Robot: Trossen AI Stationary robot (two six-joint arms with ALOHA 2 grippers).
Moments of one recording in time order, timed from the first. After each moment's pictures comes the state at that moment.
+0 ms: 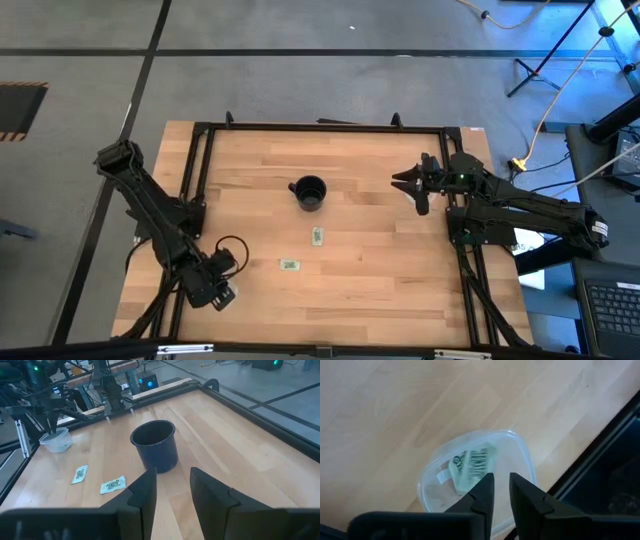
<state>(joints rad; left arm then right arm) -0.93 1.28 0.76 -0.65 -0.09 -1.73 -0.42 0.53 0.32 -0.05 -0.24 0.18</state>
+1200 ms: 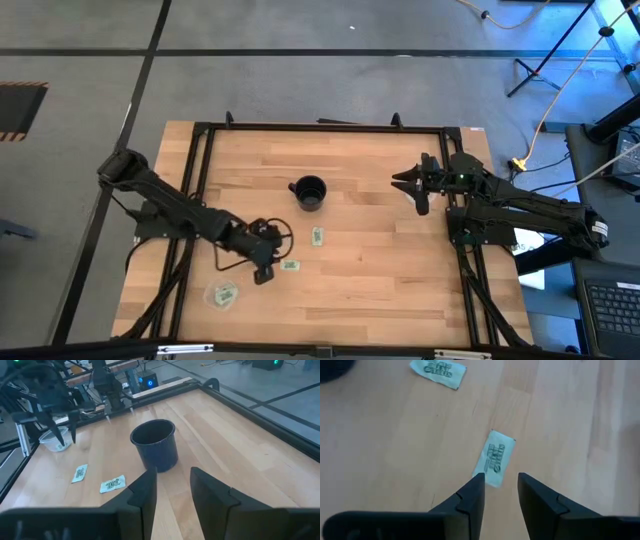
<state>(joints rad) -0.44 1.40 0.80 -0.39 -0.19 -0.73 -0.42 0.53 0.32 -0.05 -0.24 0.17</state>
